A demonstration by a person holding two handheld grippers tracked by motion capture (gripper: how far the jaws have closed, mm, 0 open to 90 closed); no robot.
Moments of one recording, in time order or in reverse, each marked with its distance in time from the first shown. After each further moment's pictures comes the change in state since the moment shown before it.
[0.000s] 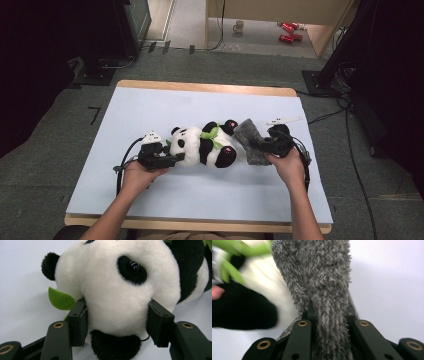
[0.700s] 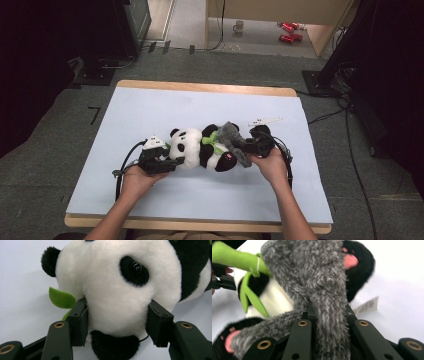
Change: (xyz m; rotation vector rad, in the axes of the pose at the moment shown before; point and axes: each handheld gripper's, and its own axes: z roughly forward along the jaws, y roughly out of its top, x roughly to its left) left arm -0.012 -0.004 -0.005 0.026 0.052 0.034; right arm 0.024 0.006 0.041 0.003 0.122 -0.027
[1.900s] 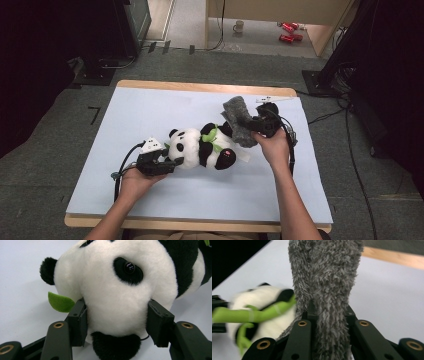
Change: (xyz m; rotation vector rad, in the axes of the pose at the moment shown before) left arm 0.000 -0.008 -0.004 -0.063 -0.006 0.048; right arm -0.002 0.056 -0.030 -0.114 -0.119 0.038
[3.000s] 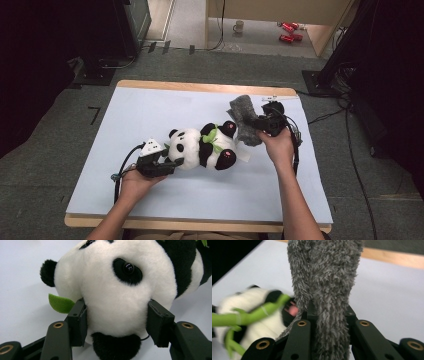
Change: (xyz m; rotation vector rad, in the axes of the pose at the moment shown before) left arm -0.003 -0.004 -0.001 -0.024 0.007 0.023; right arm -0.011 0.000 -0.008 -0.004 -0.050 0.040
